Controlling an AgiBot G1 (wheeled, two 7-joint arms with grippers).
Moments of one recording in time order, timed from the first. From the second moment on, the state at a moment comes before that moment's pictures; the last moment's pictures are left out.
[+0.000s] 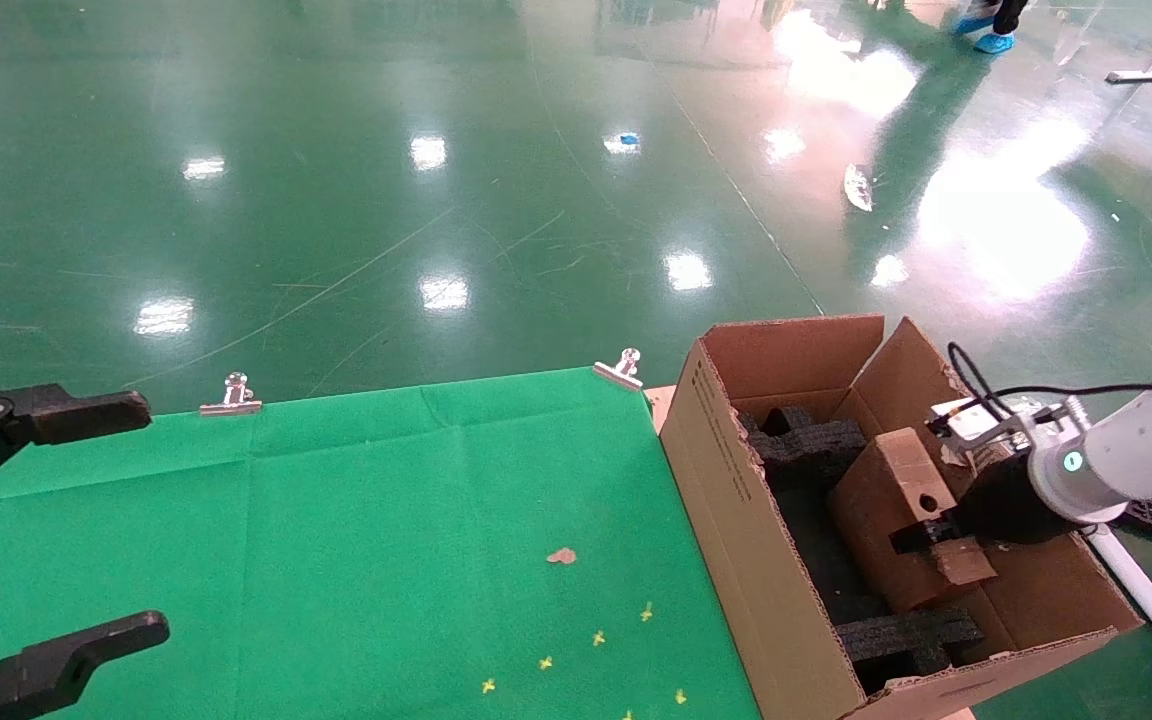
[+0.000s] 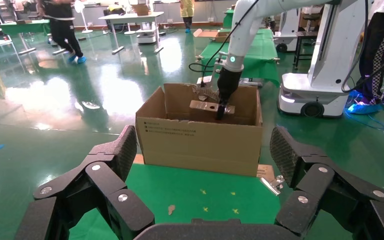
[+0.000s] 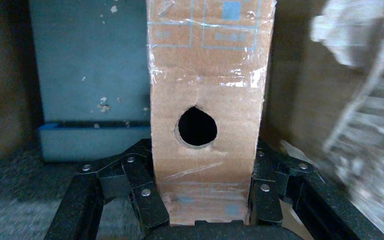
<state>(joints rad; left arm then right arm) -1.08 0.61 0.29 -1.28 0.72 1.49 -0.18 1.79 -0.63 -1.92 0.49 -1.11 -0.95 1.02</state>
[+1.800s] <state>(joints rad) -1.08 0.60 0.30 -1.28 0.72 1.49 -0.18 2.03 -0.63 -1.83 0.38 -1.04 -1.06 0.73</state>
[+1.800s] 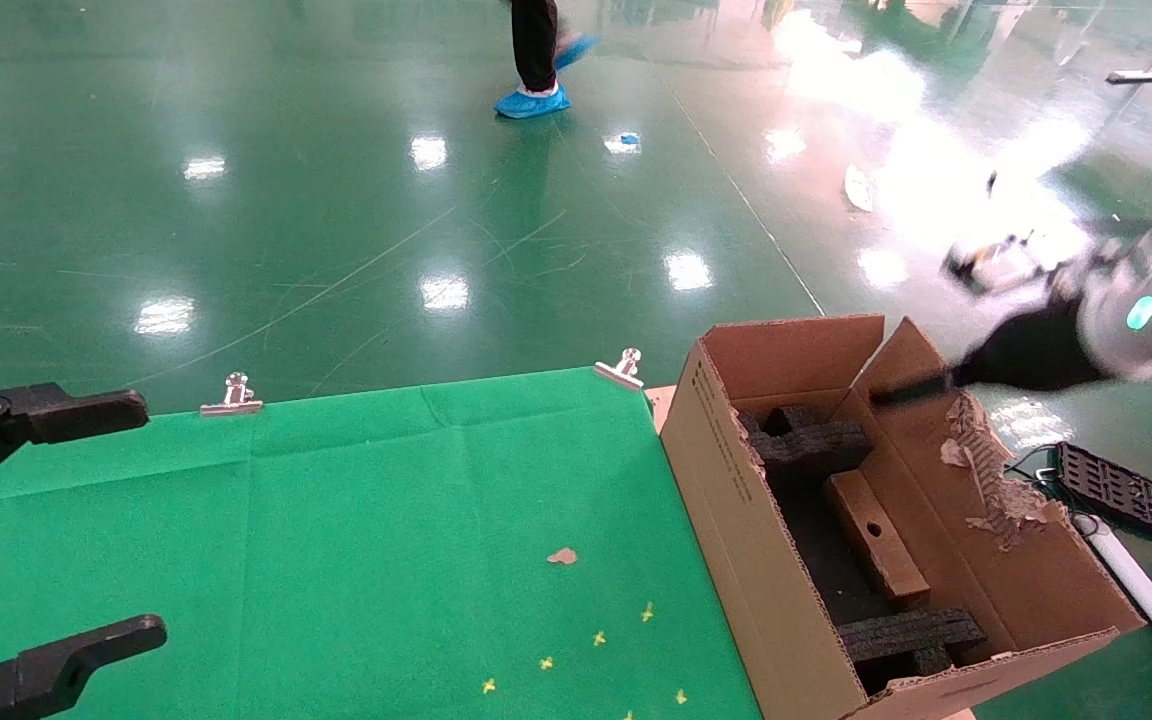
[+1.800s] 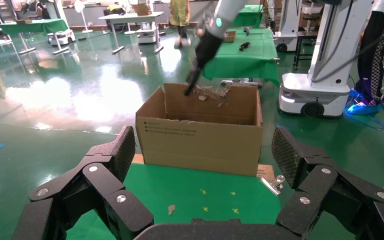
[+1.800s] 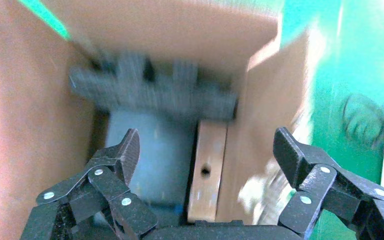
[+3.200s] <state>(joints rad) -1.08 0.60 0.30 -1.28 0.72 1.49 -0.18 1.75 -0.56 -1.18 0.94 -0.94 -1.16 0.44</state>
